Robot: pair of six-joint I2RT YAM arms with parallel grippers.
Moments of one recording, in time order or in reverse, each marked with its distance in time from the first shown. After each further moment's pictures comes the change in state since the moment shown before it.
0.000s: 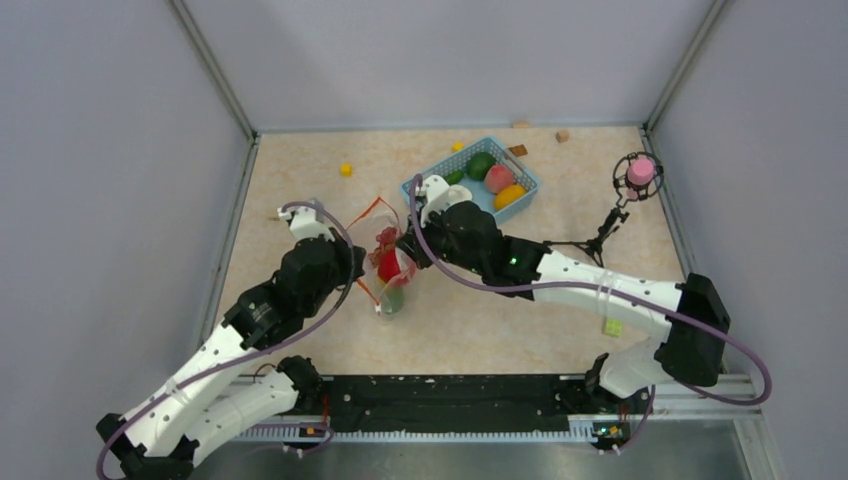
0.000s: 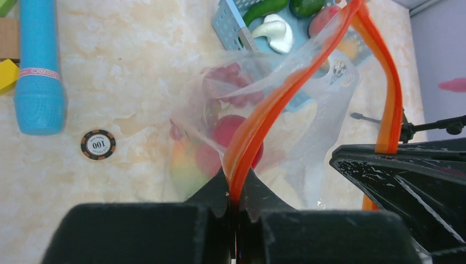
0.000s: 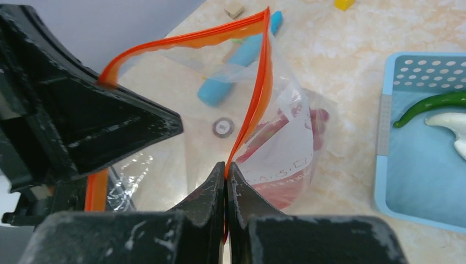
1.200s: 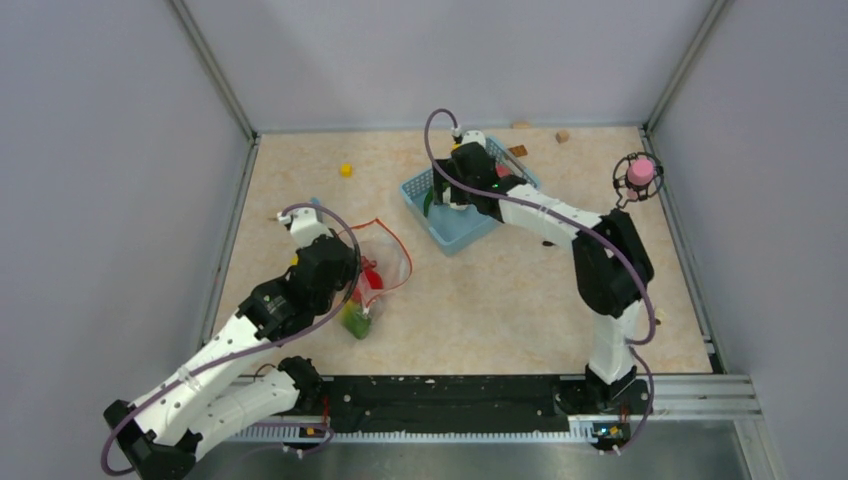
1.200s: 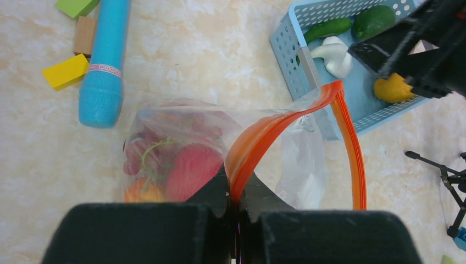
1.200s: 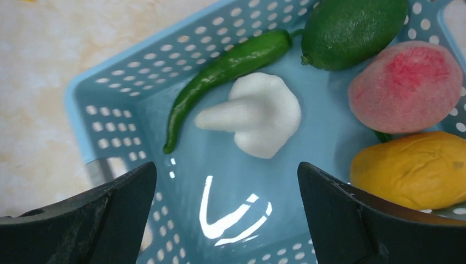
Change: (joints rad) left arm 0.000 0.041 -0.030 -0.029 -0.196 -0.057; right arm -0.436 0.449 0.290 -0.180 0.136 0.055
